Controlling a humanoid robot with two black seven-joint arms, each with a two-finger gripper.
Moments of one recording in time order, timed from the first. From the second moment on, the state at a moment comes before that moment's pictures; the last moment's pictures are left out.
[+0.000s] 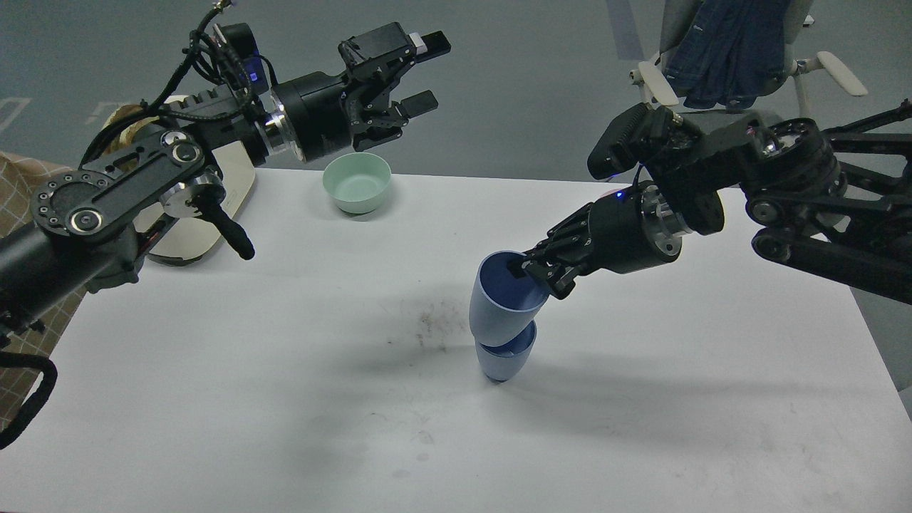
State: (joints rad) left arm -0.94 0.51 -0.65 -1.14 0.78 -0.46 -0.28; right arm 1.49 -0.54 -0.11 1.42 -1.53 0.49 0.34
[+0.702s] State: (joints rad) left arm -0.93 0.52 -0.66 -1.14 0.78 -0.46 -0.28; right arm 1.48 -0.51 -0.13 1.41 -1.58 0.49 0.34
